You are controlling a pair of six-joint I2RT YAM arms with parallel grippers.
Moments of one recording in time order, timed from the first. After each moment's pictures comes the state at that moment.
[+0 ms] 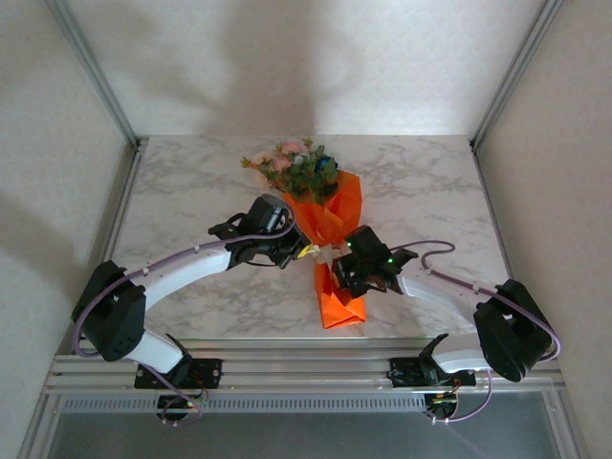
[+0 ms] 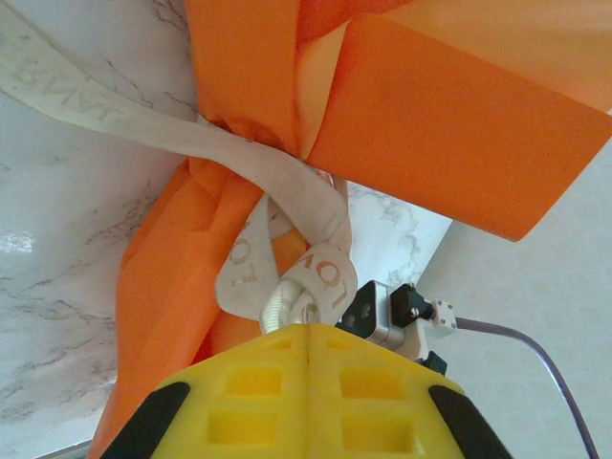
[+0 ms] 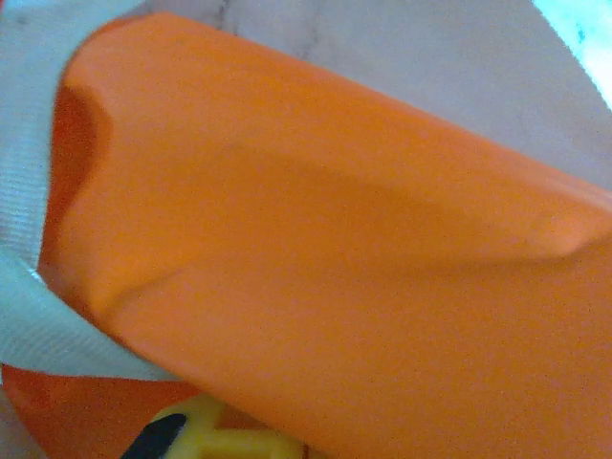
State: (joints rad) left arm -0.68 1.49 1.01 -0.30 0.31 -1.44; right arm 0.73 1.34 0.72 -0.38 -0.21 1.81
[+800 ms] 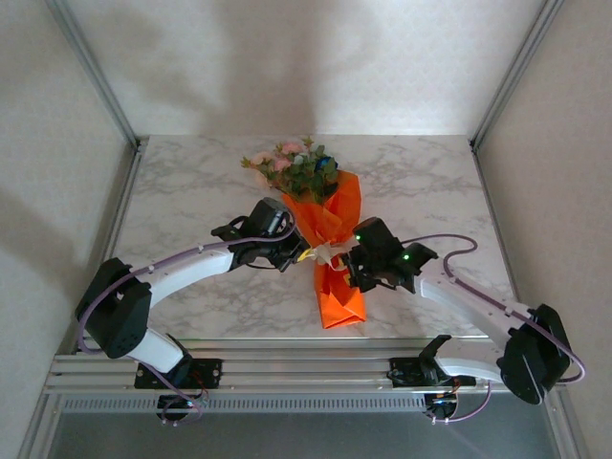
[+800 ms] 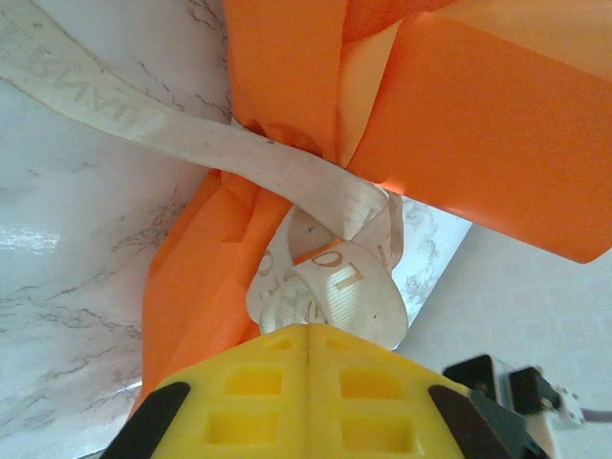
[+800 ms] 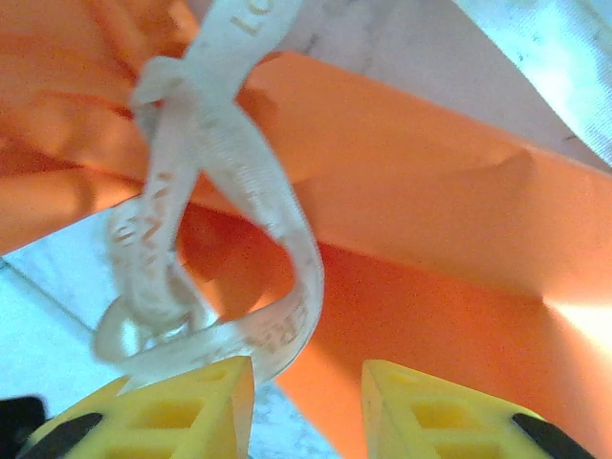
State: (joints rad) left arm -0.68 1.51 0.98 -0.28 0.31 -1.44; right arm 0.73 1.18 0.83 -0.61 -0.11 1.83
